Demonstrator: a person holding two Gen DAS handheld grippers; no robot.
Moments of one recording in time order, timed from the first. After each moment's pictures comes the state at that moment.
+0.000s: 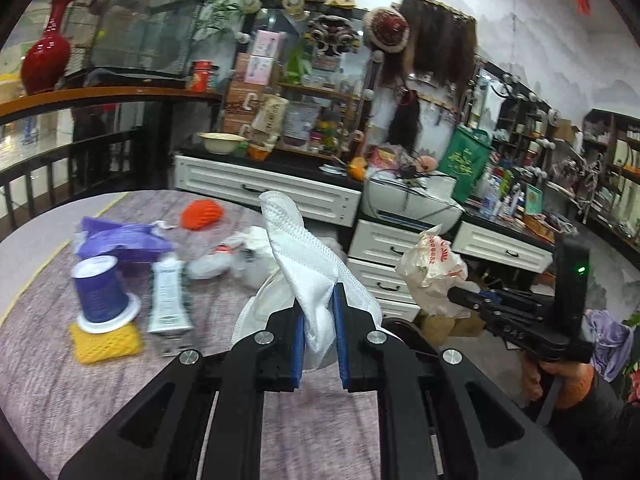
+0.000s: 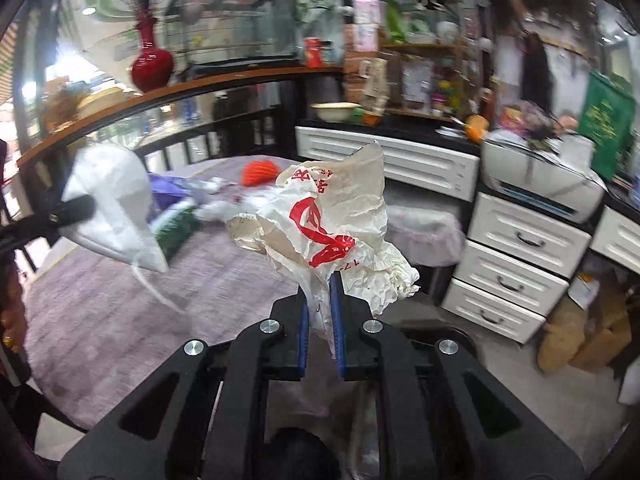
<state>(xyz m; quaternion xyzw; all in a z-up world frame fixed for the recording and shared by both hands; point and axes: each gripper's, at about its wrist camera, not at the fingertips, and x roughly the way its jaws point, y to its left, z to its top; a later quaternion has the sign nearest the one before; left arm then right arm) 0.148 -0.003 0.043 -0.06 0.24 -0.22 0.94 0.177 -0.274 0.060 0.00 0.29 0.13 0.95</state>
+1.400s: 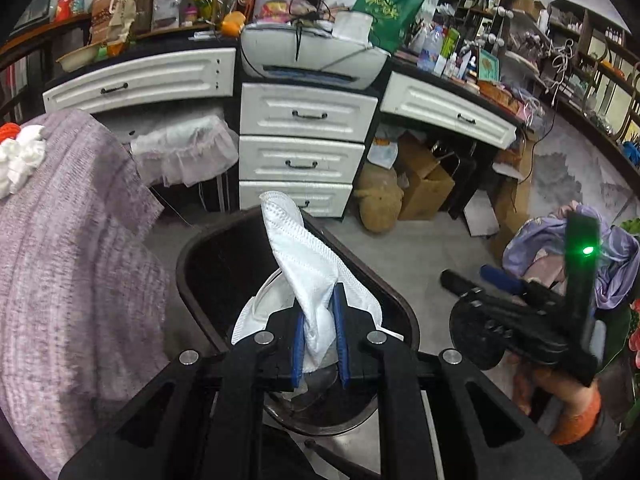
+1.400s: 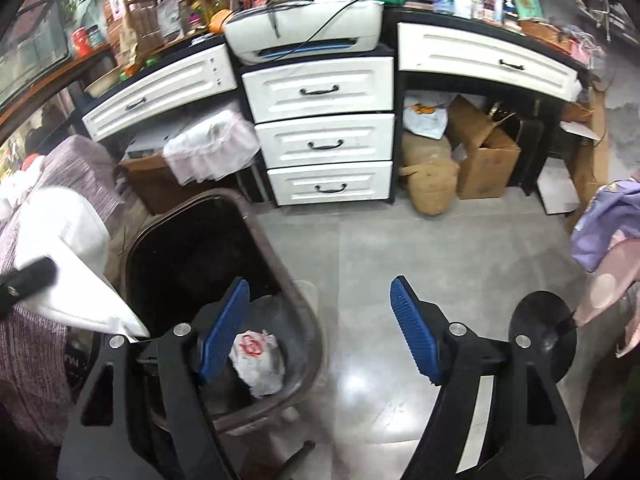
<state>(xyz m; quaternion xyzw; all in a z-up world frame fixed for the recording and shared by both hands) 0.195 -0.251 -0.093 0.04 0.41 -0.33 0.85 0.120 -0.474 -0.094 0.14 0.40 -0.17 0.89</state>
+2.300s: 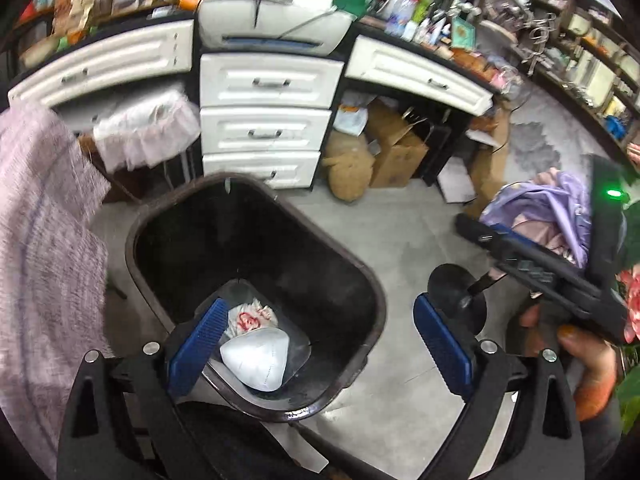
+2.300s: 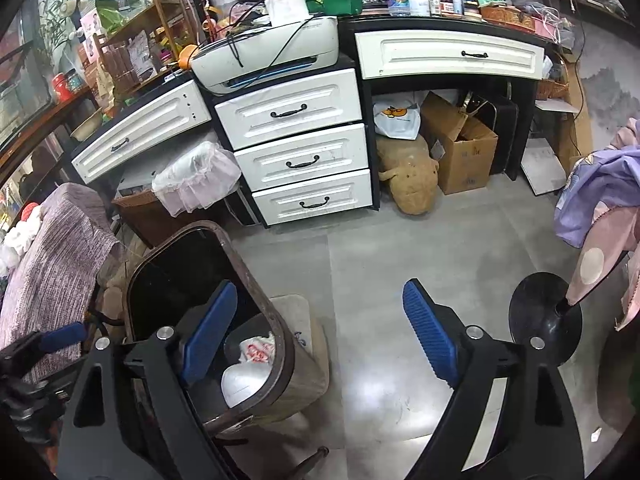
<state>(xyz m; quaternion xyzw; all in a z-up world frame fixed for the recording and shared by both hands) 0.173 -0.268 -0.101 0.06 0.43 -0.38 0.81 0.093 -0.506 -0.076 0.19 0.37 -0.20 0.89</state>
